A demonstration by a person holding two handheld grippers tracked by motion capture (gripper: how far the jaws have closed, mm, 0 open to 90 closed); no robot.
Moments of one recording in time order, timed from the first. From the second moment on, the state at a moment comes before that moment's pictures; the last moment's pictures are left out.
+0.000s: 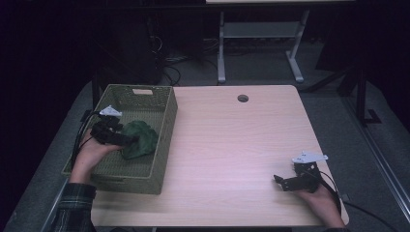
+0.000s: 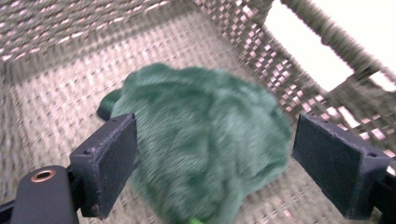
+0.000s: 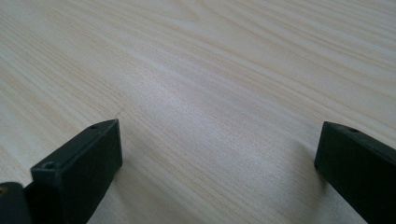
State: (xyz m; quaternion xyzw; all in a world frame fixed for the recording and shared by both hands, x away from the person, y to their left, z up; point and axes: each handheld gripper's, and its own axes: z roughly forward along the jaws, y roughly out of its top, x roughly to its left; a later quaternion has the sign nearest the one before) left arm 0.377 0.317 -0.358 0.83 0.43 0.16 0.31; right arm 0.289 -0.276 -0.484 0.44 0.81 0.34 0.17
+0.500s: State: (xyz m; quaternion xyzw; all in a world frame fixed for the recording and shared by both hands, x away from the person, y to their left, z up) left arm 0.377 0.269 -0.333 0.84 0.39 0.15 0.36; right arm 0.289 -0.276 -0.484 0.44 0.81 0.34 0.17
